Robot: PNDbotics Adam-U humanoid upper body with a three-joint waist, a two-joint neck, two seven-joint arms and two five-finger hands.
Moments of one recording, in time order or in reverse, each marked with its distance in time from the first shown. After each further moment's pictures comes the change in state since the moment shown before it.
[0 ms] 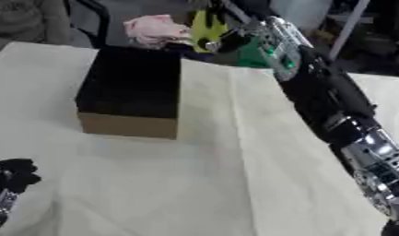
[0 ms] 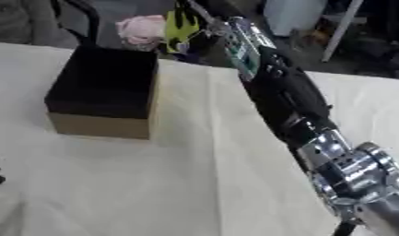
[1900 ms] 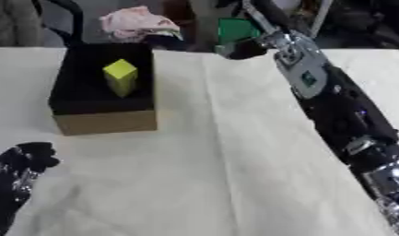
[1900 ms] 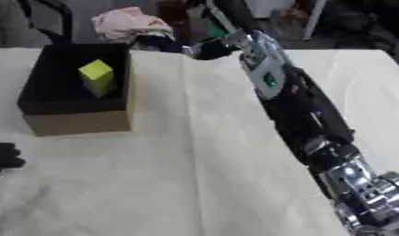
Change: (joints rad) left arm 0.041 -0.017 0.020 0.003 0.006 -0.001 0.023; right arm 0.295 -0.077 0.010 -0.331 -0.255 0.030 -0.104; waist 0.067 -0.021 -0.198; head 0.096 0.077
